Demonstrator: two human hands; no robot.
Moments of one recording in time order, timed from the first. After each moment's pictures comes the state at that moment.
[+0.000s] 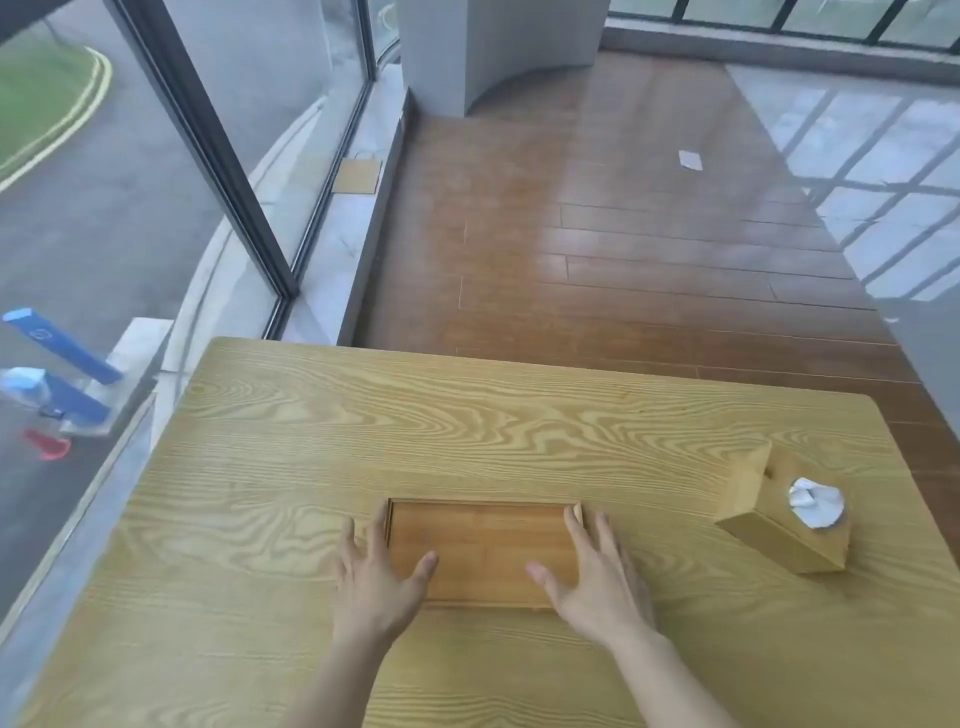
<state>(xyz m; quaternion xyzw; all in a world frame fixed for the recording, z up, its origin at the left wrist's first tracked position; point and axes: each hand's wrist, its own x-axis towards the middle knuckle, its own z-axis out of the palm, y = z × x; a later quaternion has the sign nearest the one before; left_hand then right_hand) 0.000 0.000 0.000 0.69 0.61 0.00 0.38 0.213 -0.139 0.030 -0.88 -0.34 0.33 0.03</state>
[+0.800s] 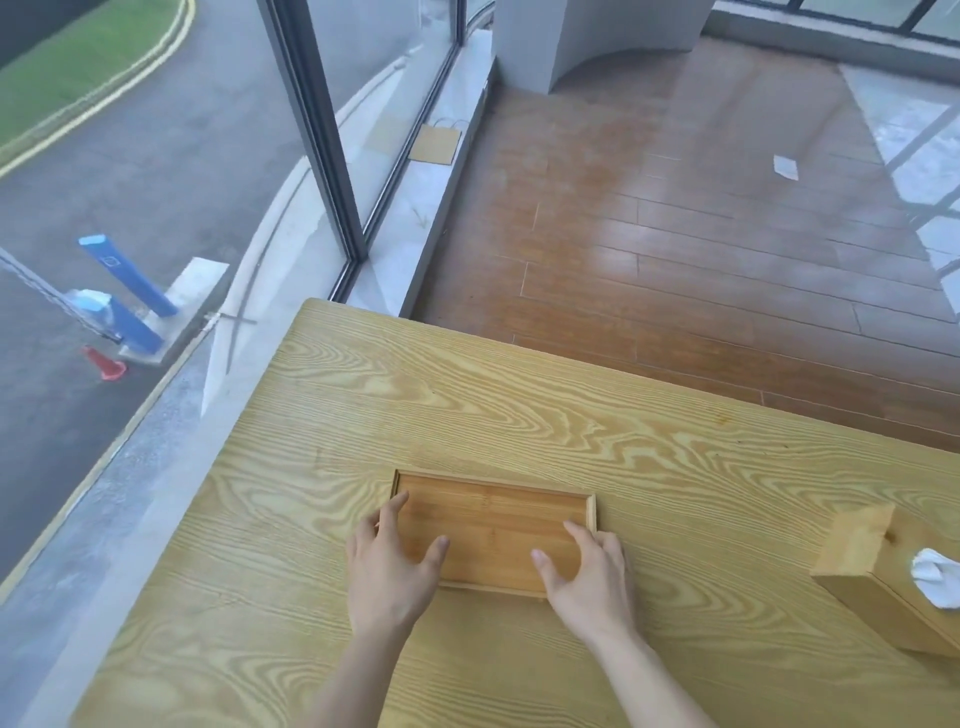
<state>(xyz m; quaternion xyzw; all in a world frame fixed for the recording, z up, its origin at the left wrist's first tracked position) -0.062 0.043 -0.003 0.63 0.67 0.10 0.38 0.137 -0.063 0.003 -0.89 -0.30 0.33 0.11</state>
